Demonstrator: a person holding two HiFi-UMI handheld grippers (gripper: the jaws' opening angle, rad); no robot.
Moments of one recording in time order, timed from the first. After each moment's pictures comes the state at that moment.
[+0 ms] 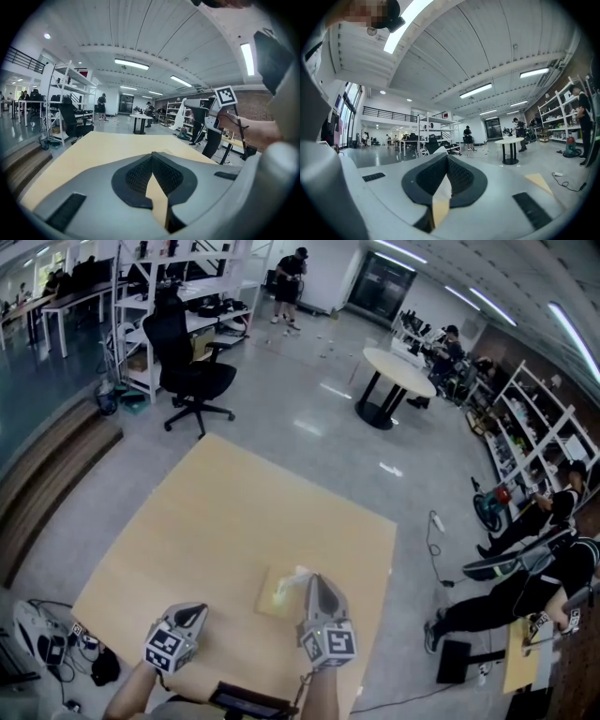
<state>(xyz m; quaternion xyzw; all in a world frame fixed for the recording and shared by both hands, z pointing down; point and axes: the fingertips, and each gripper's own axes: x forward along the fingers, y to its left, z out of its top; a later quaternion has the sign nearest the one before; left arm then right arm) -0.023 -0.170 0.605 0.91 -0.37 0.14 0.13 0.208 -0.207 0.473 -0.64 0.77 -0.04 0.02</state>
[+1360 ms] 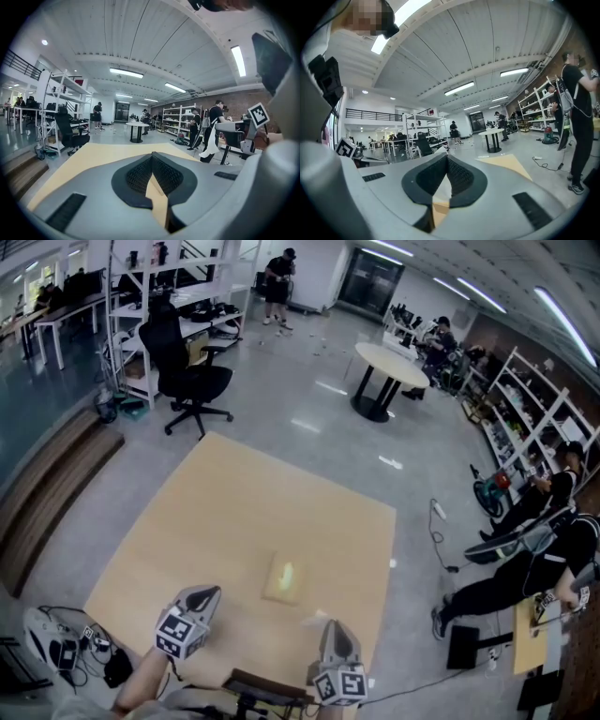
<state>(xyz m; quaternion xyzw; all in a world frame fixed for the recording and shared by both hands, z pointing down) -0.013 -0.167 0.563 0.92 -0.36 0.11 0.09 0.227 -0.054 0.513 -0.69 0.71 -0.10 0.03</state>
